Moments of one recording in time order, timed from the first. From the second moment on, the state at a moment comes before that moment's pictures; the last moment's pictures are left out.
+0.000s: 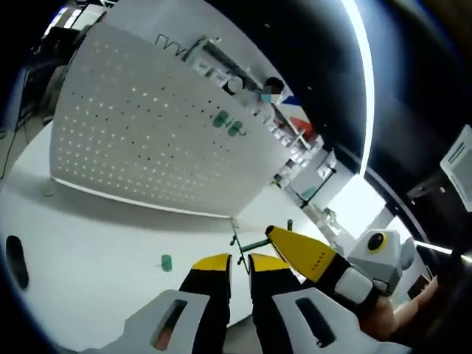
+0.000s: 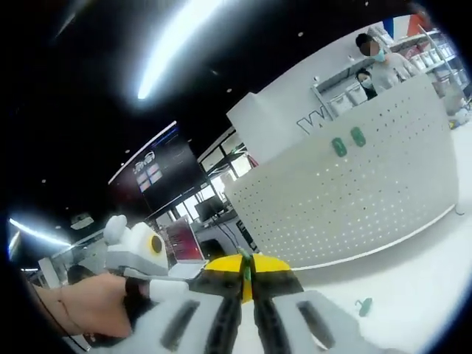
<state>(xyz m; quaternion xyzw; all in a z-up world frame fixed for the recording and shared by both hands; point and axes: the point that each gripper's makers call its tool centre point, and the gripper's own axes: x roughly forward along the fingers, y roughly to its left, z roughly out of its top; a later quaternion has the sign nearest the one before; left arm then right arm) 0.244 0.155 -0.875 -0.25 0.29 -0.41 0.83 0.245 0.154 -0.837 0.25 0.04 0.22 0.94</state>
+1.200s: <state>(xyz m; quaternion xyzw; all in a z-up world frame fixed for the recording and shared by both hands) 0.255 0.174 -0.876 -0.07 0.25 -0.40 0.88 0.241 0.160 -0.846 0.20 0.13 0.32 0.92</state>
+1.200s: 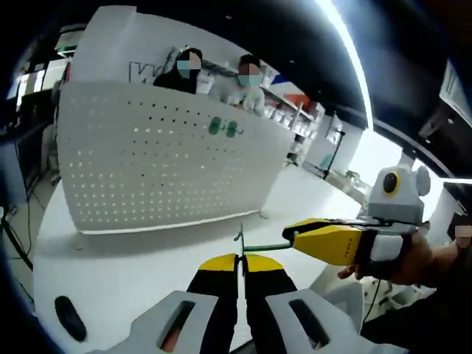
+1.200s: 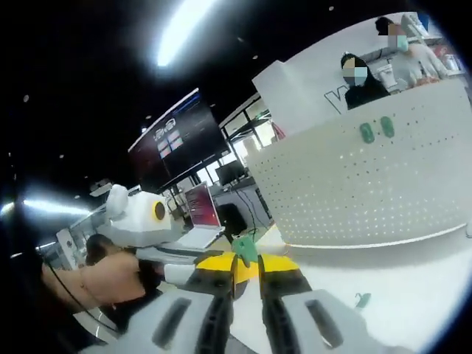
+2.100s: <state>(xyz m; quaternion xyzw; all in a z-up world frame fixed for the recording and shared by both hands) 0.247 0.166 -0.872 -0.06 0.24 -0.45 0.86 0.238 0.172 -0.845 0.25 0.16 0.37 0.88</state>
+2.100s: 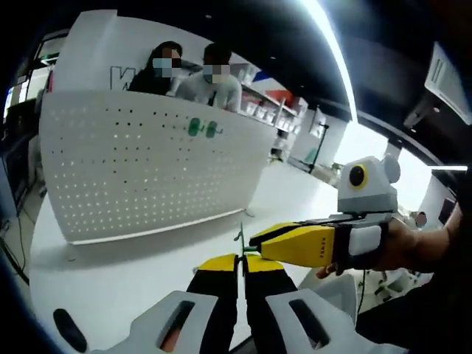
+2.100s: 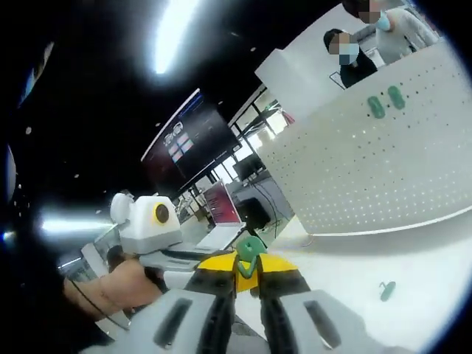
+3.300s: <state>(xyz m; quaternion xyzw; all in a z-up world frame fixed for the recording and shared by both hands) 0.240 0.168 -0.899 -0.04 0.28 -0.43 0.86 0.237 0.168 -0.873 0.14 0.18 0.34 0.91</state>
